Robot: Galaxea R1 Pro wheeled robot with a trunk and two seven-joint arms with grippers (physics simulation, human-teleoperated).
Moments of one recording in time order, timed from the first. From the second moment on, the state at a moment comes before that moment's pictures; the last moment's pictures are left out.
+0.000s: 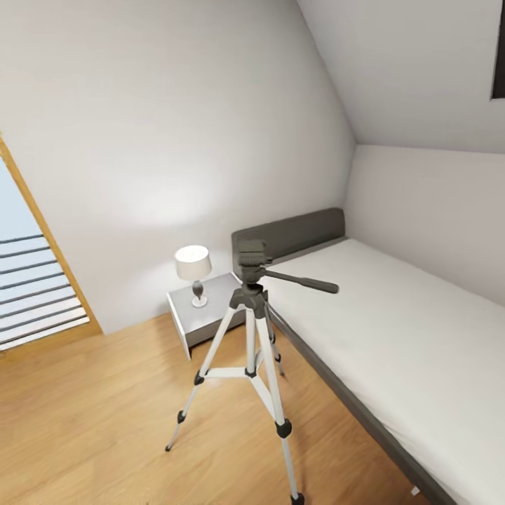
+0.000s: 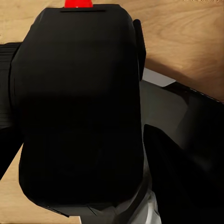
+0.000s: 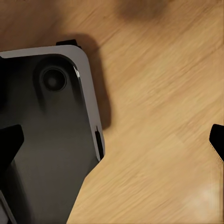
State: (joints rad) left arm -0.23 0.01 -0.26 0.00 0.67 -0.02 0.07; right arm -0.13 -0.14 -0.39 0.03 0.22 -0.15 0.03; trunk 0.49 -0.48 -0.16
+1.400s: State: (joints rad) left arm -0.23 0.01 -0.26 0.00 0.66 -0.02 0.07; right arm -0.13 -0.14 -0.39 0.03 0.22 -0.15 0.03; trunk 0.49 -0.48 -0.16
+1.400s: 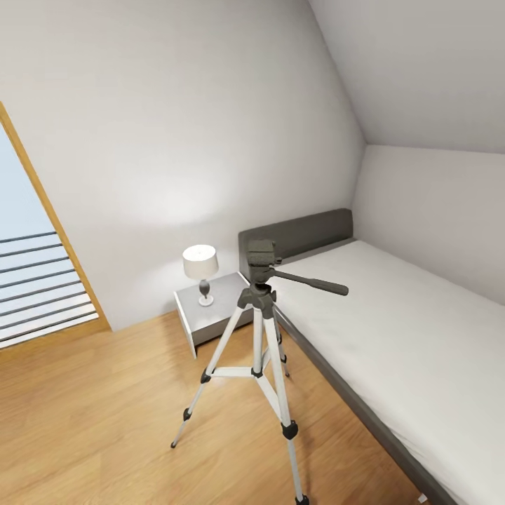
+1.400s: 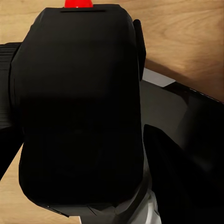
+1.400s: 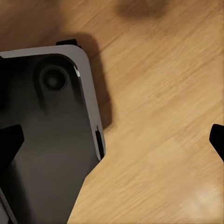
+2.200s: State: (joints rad) left arm -0.23 0.01 -0.26 0.00 0.66 -0.02 0.07; right arm -0.20 -0.04 -0.25 -0.87 0.35 0.47 0.26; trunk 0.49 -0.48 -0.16
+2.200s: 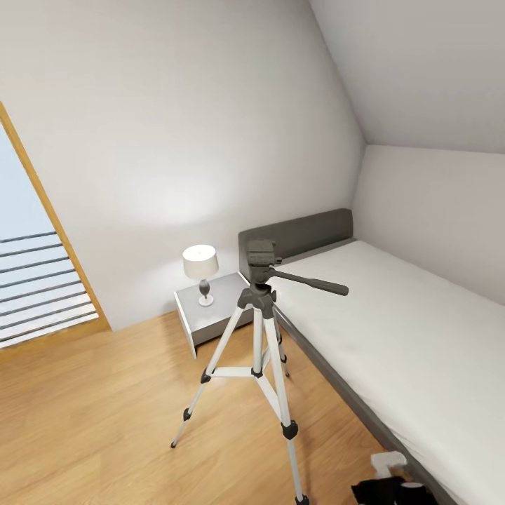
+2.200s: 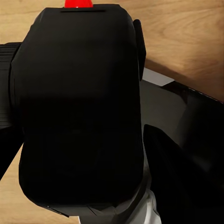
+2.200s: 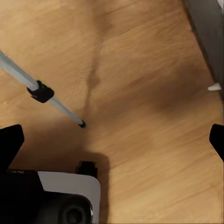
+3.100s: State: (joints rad) left arm -0.23 0.00 -0.26 0.00 0.66 -0.02 0.07; right arm -0.61 -0.01 -0.14 -1.01 0.18 0.70 0.68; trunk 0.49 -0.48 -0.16
